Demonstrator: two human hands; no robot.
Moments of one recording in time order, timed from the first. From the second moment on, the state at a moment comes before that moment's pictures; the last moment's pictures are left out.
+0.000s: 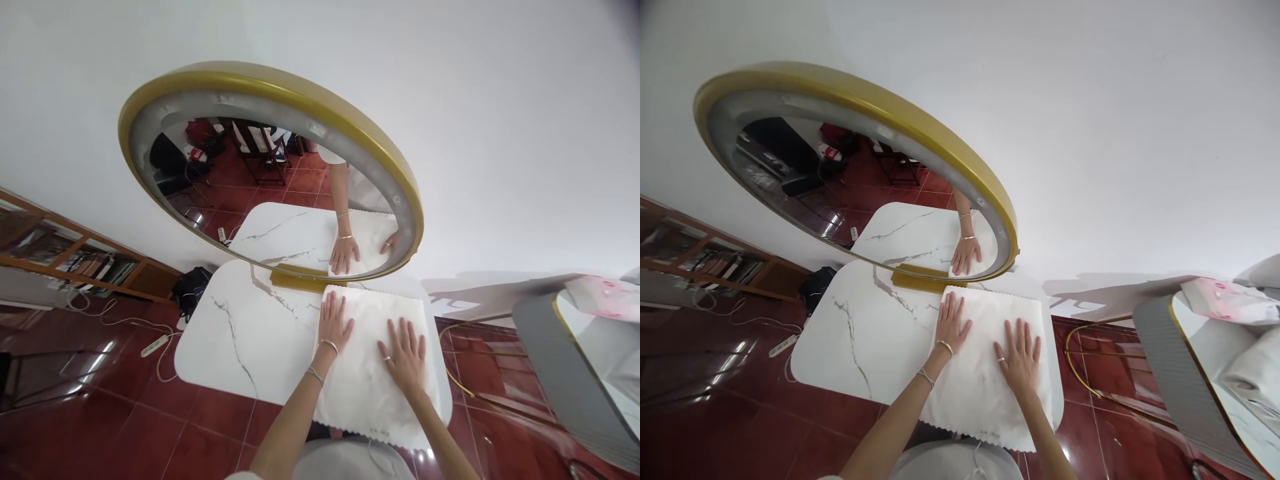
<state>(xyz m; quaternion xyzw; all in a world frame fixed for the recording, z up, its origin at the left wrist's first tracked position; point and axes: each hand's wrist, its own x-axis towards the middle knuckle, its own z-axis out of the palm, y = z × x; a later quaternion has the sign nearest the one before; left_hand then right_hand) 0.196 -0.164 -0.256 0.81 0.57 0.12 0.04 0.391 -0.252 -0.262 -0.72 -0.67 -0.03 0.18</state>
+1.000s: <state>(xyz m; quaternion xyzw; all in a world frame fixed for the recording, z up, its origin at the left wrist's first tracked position) -0.001 -0.110 -0.246 0.81 0.57 0.13 0.05 0.139 -0.266 -0.241 -0.58 -0.80 0.06 0.12</state>
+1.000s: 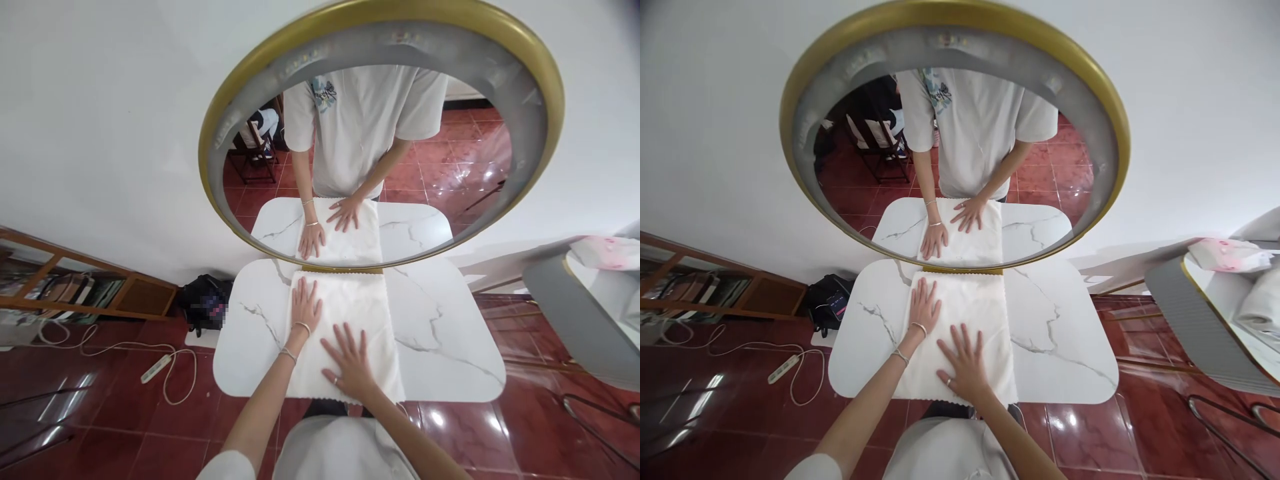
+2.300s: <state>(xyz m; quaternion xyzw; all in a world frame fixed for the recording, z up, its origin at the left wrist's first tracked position) -0.100 -0.073 -0.237 0.73 0.66 0.12 0.07 0.054 -0.118 -0.259 -0.66 -0.71 -0.02 0.23</state>
